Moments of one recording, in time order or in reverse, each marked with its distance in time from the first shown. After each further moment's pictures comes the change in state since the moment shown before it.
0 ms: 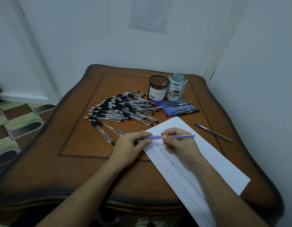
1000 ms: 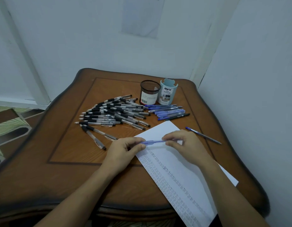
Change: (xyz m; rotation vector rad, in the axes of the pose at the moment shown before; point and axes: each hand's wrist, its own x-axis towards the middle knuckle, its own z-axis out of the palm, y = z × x) left_hand -0.002 0.004 0.002 -0.121 -0.011 -0.032; right_hand 0.007 -0.023 -0.046 -0.976 -0.018 -0.200
